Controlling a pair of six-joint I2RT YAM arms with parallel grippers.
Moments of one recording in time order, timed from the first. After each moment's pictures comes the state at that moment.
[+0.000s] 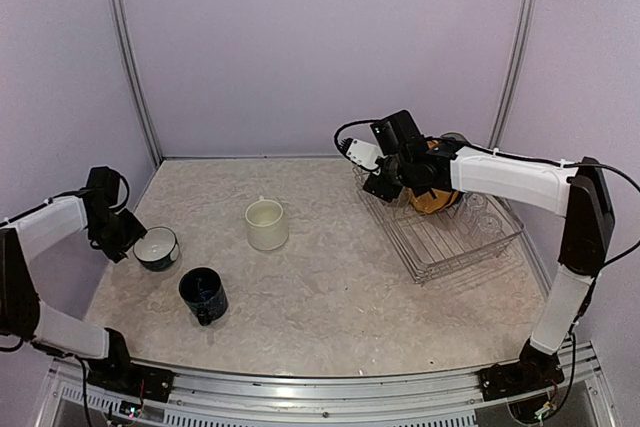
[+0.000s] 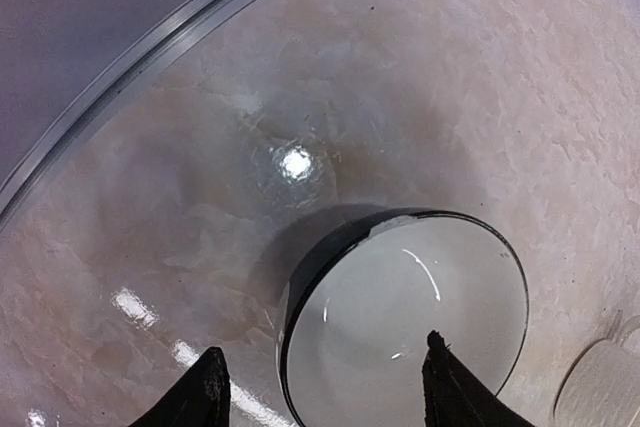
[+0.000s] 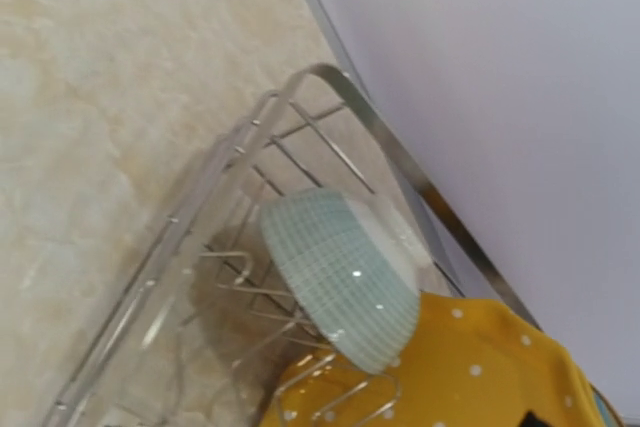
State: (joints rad) left arm 0.12 1.25 0.81 -0.62 -0.10 -0.75; right arm 0.74 1.79 1.48 -0.35 0.49 -0.65
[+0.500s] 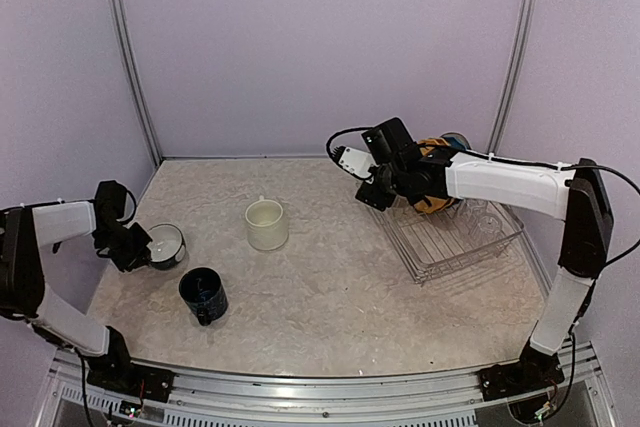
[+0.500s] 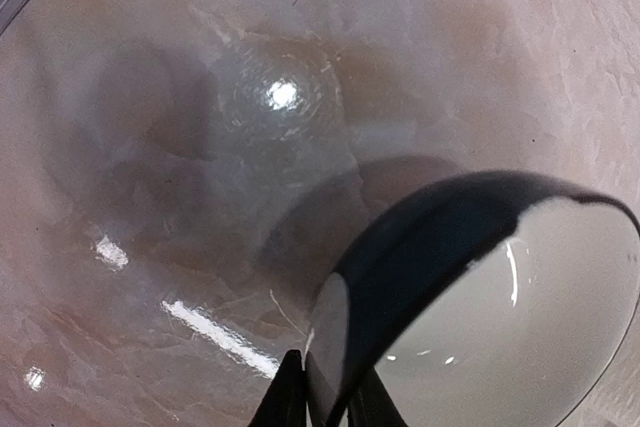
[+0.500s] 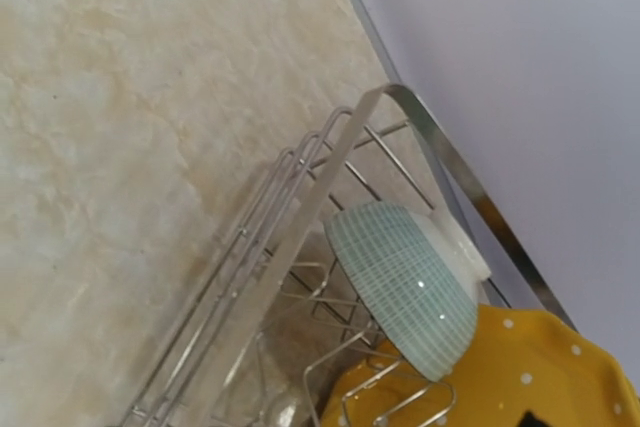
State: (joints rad) left arm 0.14 1.39 0.74 -0.55 0.07 -0.74; right arm 0.79 1.79 1.46 -0.36 0.49 -0.61
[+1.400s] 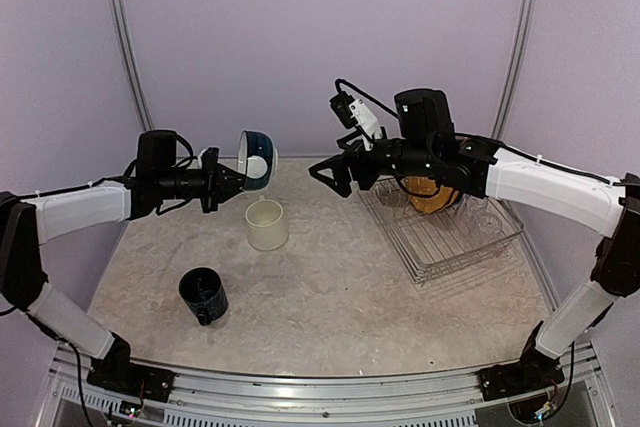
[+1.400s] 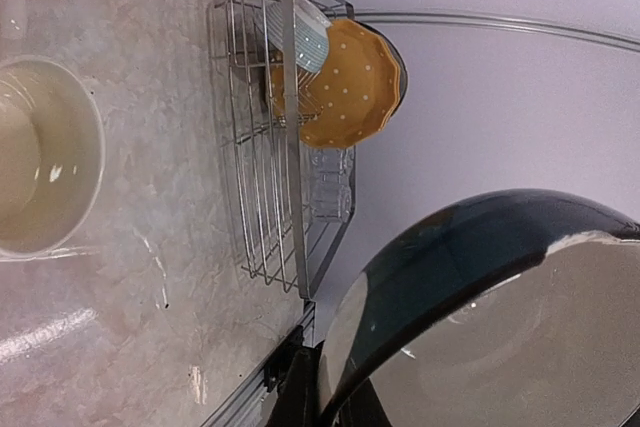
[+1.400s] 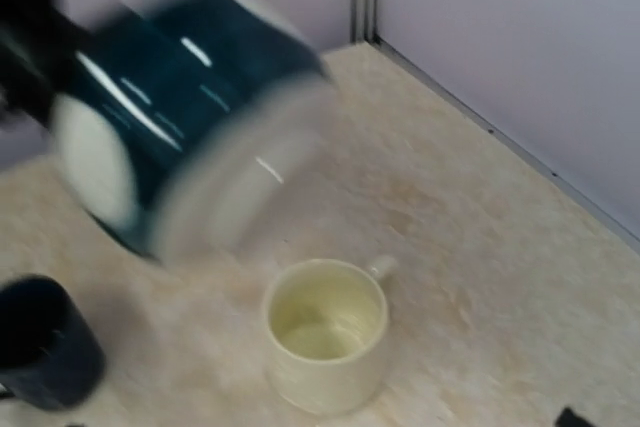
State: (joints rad) left arm -0.32 1.43 0.93 0.12 0.79 -1.19; right arm 0.83 1.58 1.42 -0.15 -0.19 -0.07
